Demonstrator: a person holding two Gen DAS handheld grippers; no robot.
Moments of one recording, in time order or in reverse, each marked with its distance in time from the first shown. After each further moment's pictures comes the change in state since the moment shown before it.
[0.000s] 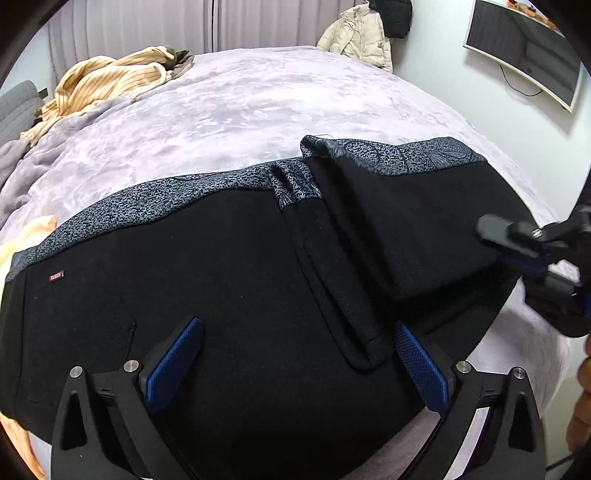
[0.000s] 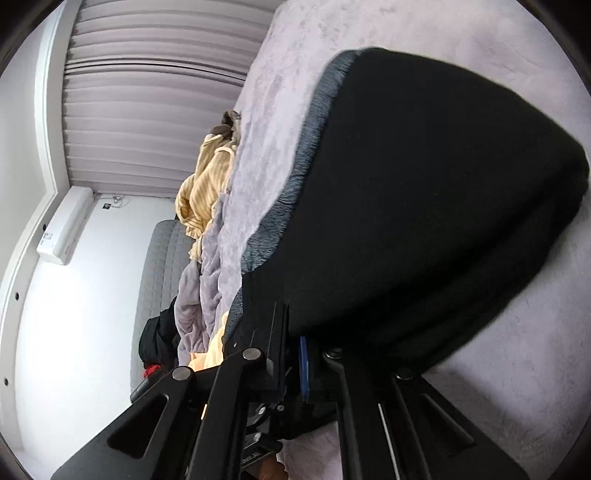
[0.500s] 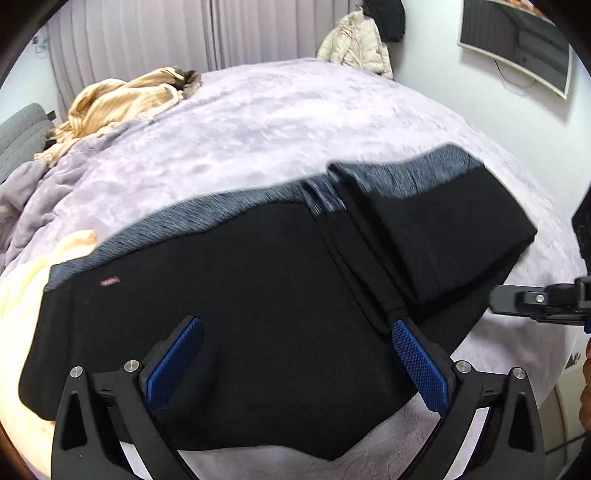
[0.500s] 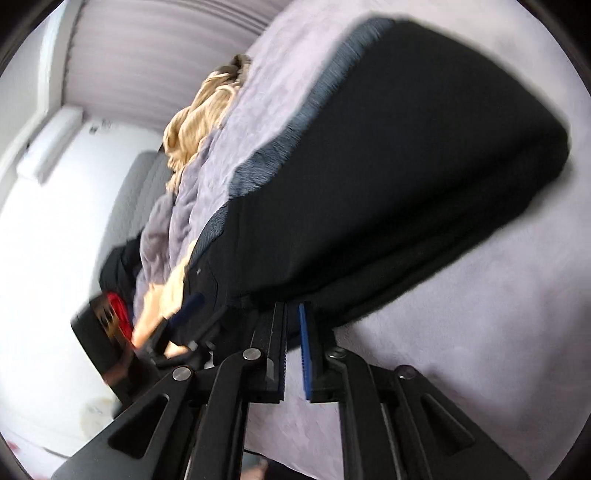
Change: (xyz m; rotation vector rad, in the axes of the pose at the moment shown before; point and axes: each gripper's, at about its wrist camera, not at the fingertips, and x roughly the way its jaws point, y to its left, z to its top) left arm -0.046 0.013 -0.008 0.036 -0.049 0.064; right arm -0.002 0.017 -0.019 -0.233 0.176 -0.148
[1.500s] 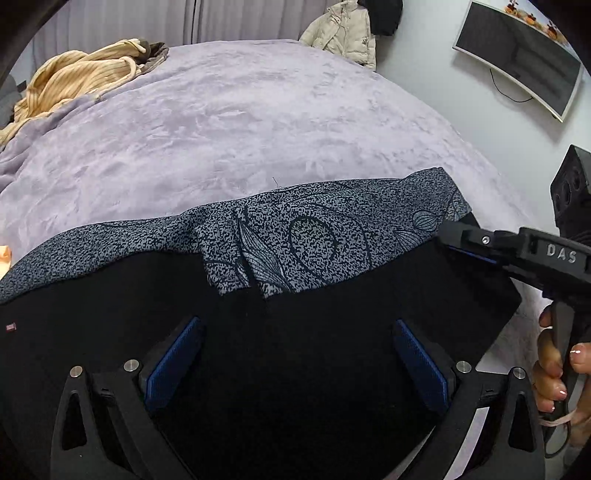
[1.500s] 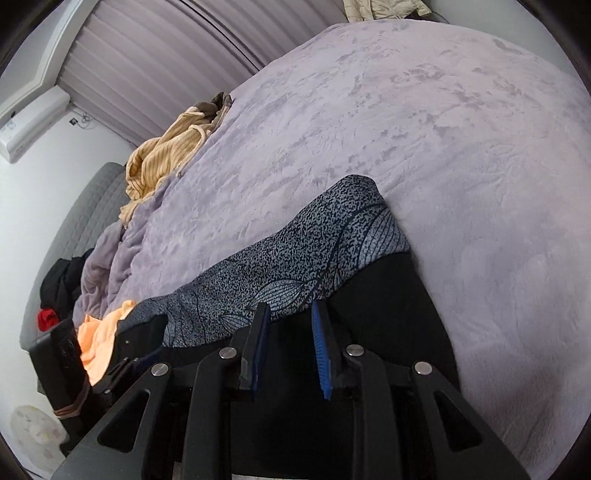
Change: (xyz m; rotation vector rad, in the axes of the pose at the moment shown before) left arm 0.063 -0.041 0.043 -0.056 0.084 -0.192; right arm 0.003 -0.032 0.082 -0.137 -0.165 -0.233
